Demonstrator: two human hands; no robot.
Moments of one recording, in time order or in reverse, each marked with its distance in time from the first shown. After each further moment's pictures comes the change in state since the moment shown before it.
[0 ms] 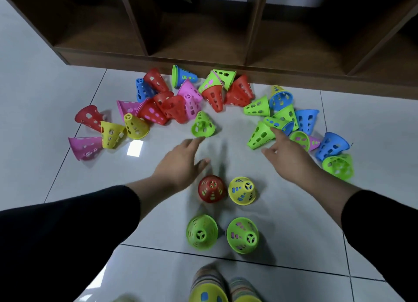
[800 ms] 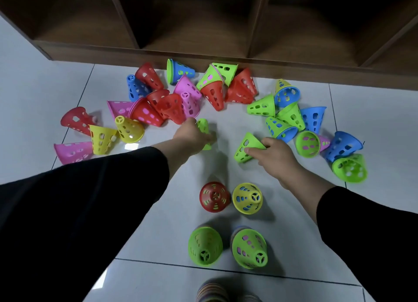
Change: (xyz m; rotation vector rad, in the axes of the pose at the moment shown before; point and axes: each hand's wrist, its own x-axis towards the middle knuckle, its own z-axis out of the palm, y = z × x) left_hand 0.108 0.004 0.002 -0.361 -0.058 -0.511; right_hand 0.039 -0.013 0.043 0.545 0.003 0.181
